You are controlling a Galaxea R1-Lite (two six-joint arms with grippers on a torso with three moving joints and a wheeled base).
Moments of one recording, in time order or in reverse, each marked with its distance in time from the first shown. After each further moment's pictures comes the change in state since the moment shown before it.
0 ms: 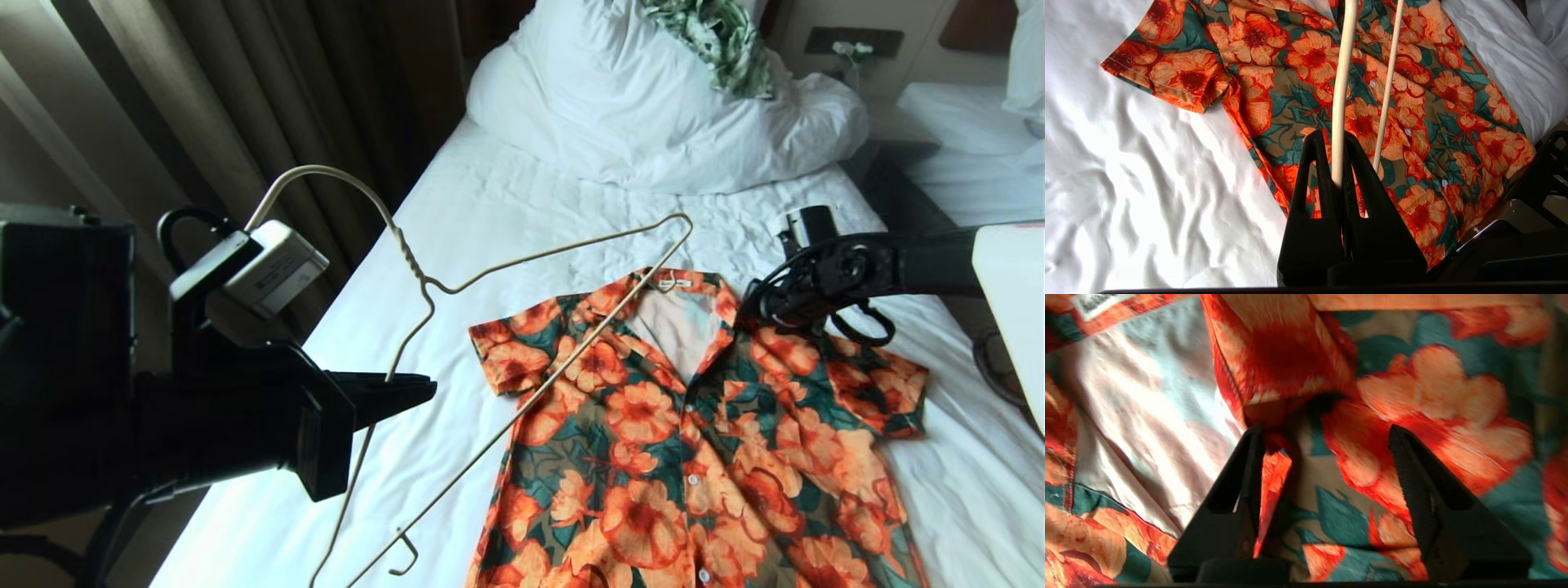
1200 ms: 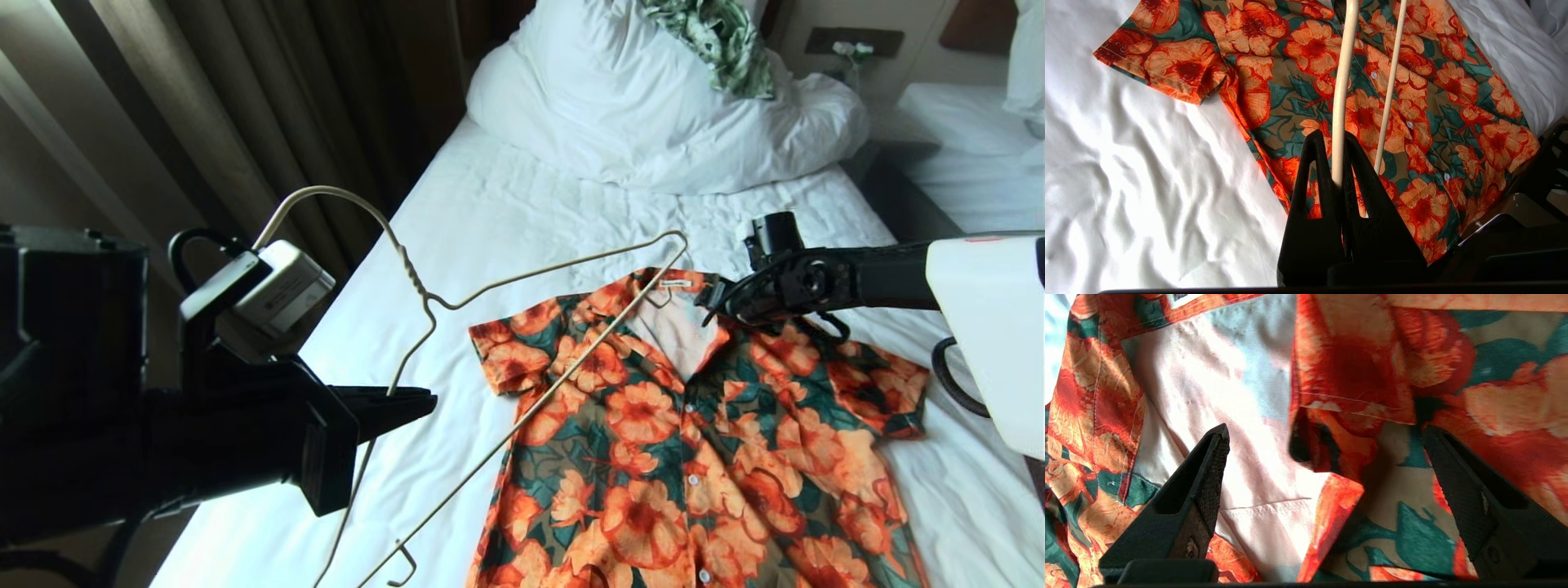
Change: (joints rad) left arm 0.003 0.003 0.039 -0.024 0.000 0.000; right arm 0.071 0.039 -0.006 -0.124 -0.005 -0.003
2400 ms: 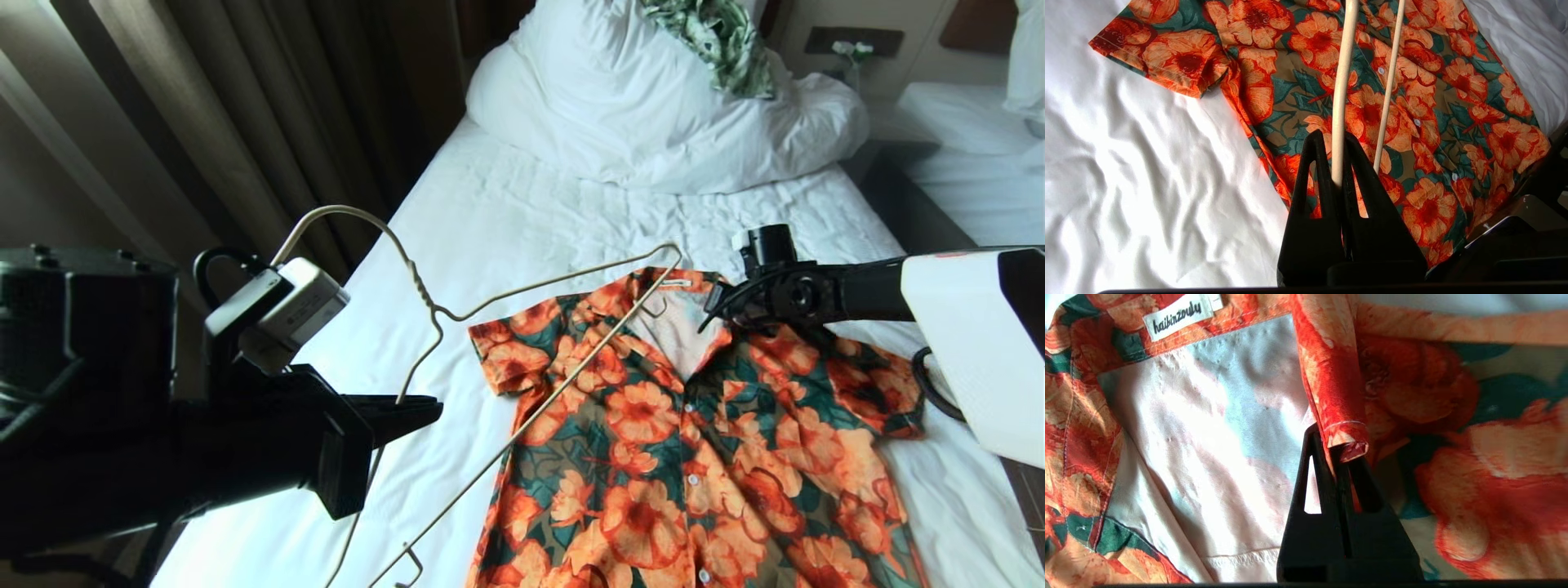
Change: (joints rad) left arm 0.009 0.030 0.043 -0.060 -0.001 -0.003; right arm -0.013 0.049 -0.006 -0.099 -0.039 -0.017
